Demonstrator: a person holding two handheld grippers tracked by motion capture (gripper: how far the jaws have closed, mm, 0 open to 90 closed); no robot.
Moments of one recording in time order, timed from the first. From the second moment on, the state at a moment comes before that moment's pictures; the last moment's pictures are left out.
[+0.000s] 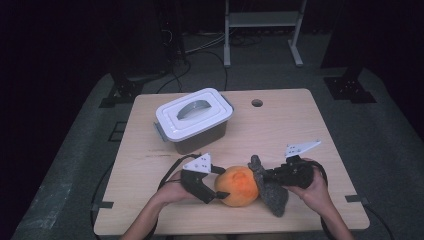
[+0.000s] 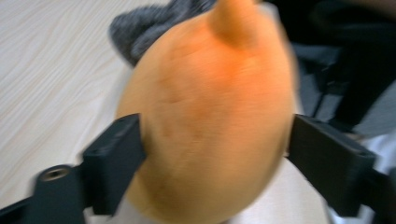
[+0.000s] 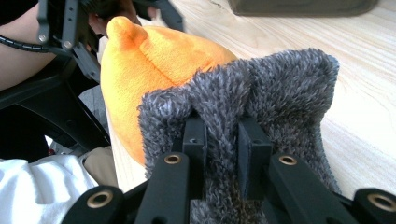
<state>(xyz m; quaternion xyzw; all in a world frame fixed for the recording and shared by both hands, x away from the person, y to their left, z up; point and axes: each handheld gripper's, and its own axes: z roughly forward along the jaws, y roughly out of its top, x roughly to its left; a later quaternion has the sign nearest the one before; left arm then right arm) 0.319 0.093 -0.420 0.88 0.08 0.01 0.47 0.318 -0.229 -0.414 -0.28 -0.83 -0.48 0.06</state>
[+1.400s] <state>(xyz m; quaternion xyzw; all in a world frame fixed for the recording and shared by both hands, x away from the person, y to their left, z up) 0.315 0.099 -0.403 0.87 0.08 0.05 0.48 0.314 -0.217 -0.409 -0.27 -0.82 -0.51 0.07</state>
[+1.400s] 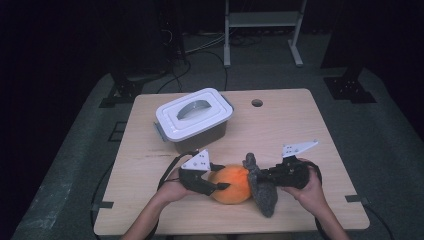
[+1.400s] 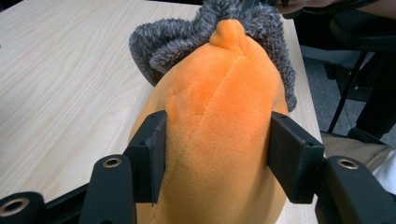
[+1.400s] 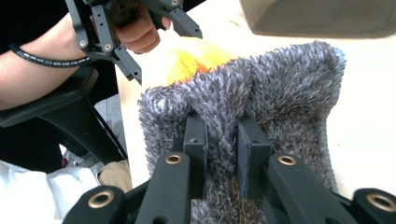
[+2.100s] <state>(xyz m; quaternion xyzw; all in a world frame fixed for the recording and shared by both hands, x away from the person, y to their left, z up) 0.313 0.088 -0.411 0.88 0.07 0.02 0.47 0.314 -0.219 -0.406 -0.27 -0.81 -0.51 0.06</state>
